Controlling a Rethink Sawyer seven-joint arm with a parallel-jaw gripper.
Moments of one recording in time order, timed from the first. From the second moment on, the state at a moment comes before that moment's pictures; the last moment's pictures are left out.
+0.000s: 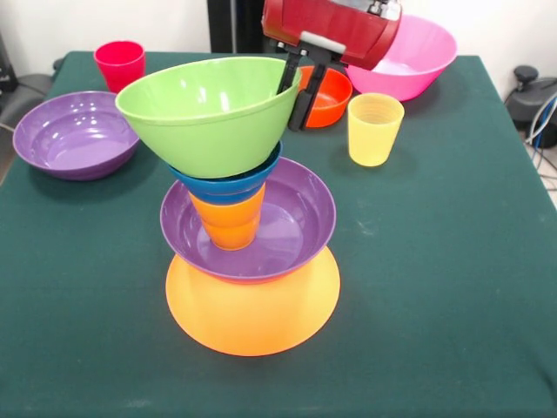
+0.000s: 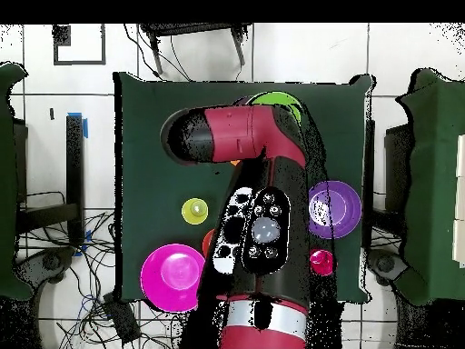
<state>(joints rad) -0.06 -0.61 -0.12 1.24 -0.28 0.66 1.93</state>
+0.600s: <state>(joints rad) -0.07 -0.61 -0.12 1.24 -0.30 0.66 1.93</state>
